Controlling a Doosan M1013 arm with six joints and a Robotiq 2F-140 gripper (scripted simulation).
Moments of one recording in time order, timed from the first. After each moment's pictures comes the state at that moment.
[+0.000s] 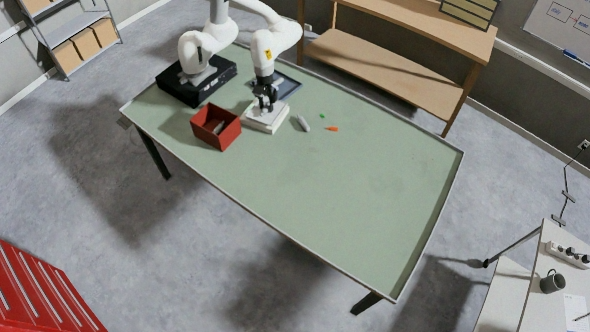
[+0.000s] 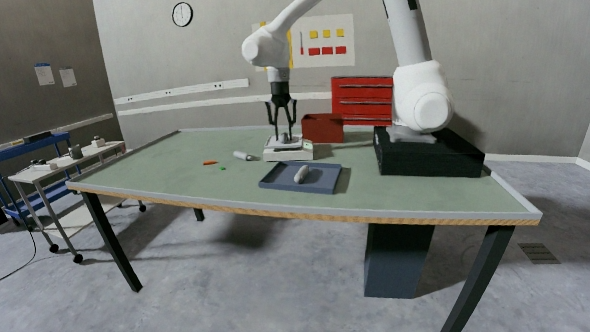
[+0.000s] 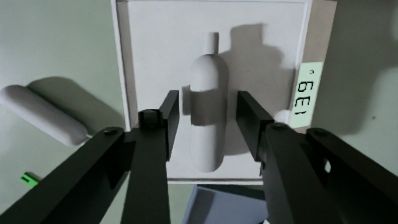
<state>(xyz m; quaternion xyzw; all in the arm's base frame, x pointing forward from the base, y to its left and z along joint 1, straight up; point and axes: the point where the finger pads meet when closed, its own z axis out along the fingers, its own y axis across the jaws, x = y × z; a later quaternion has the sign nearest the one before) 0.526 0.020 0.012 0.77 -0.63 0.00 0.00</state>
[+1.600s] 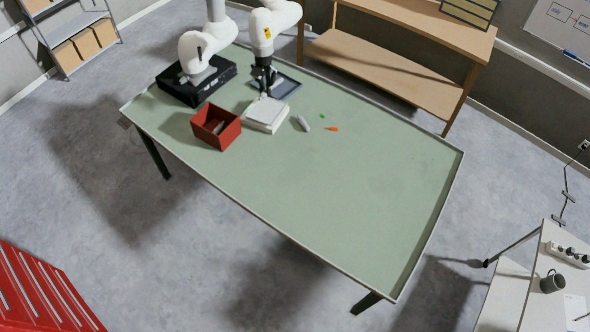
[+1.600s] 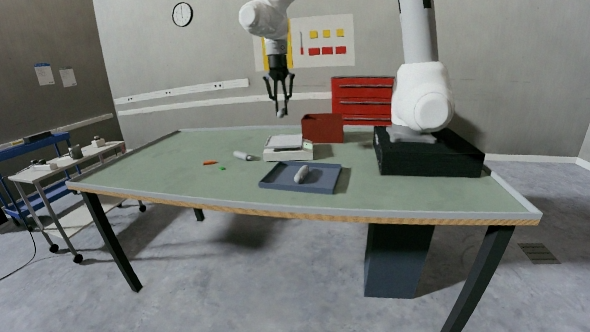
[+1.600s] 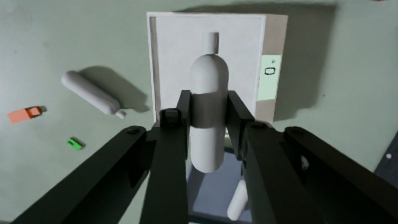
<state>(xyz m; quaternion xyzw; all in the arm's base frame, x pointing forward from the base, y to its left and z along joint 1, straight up) 0.526 0.020 0.120 0.77 -0.63 0.00 0.00</state>
